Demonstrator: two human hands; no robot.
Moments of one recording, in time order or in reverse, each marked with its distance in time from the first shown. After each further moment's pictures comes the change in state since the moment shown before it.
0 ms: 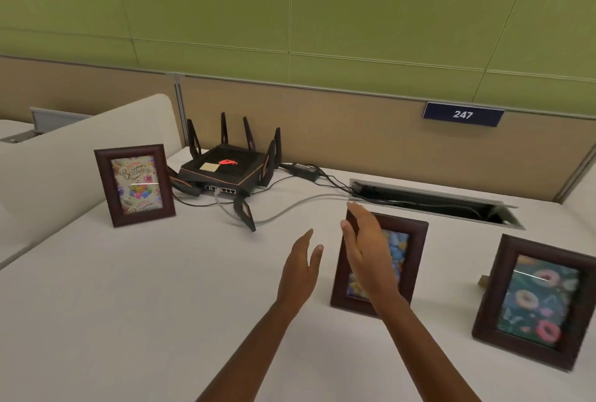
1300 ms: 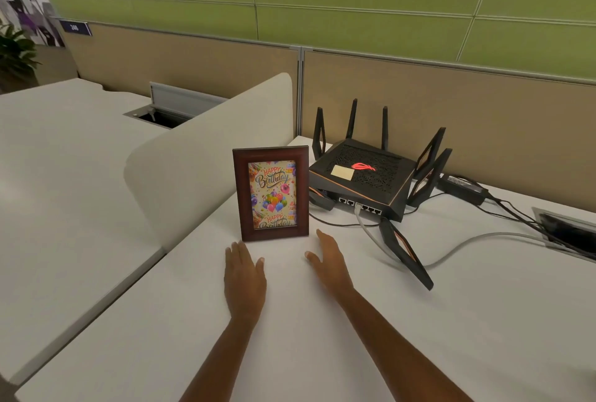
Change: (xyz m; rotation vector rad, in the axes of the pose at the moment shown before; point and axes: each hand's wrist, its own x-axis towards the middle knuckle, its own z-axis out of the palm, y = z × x) left_hand 0.097 -0.263 -0.281 0.513 0.466 -0.434; right_hand 0.082 -0.060 0.403 0.115 -0.636 0.206
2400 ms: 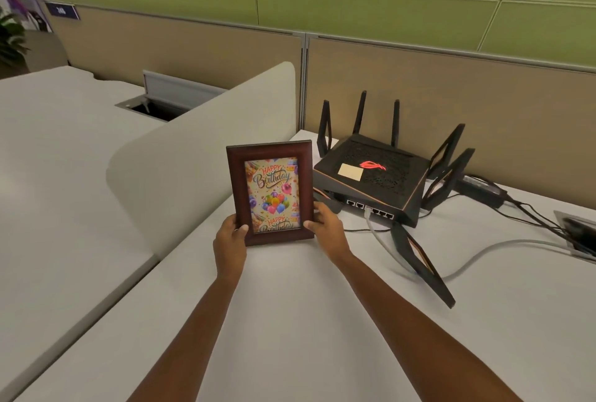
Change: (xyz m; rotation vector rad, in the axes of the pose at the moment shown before) left_hand 0.084 0.005 -0.016 -0.587 0.049 -0.060; right_hand 0.074 -0.027 -0.003 0.381 0.018 -0.001
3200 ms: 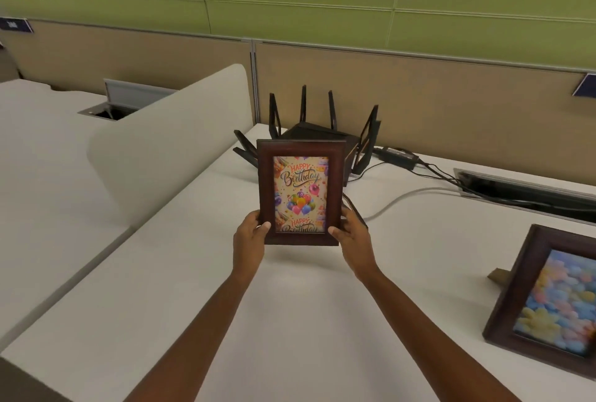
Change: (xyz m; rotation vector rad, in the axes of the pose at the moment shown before) left_hand -0.154 0.058 0.013 -0.060 -0.306 0.146; right_hand -0.181 0.007 -0.102 0.028 0.246 -0.071
